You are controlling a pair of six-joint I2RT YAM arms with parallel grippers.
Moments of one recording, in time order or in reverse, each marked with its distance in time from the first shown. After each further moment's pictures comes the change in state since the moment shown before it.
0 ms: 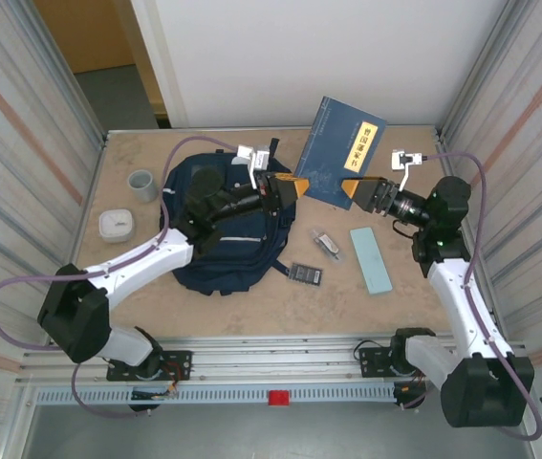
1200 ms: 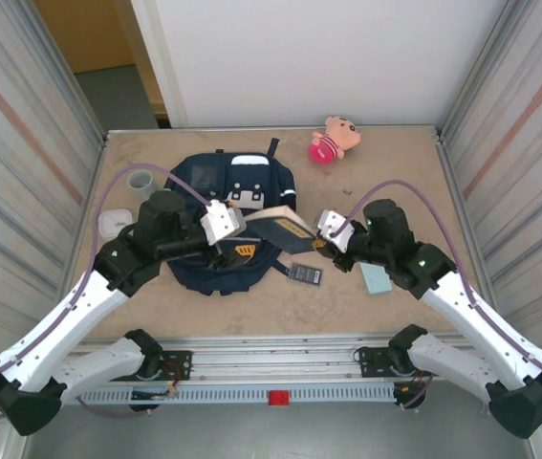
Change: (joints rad) left arm 0.028 -0.475 0.016 -1.189 -0.246 1.157; right arm 0.623 -0.089 0.106 -0.901 0.760 -1.382
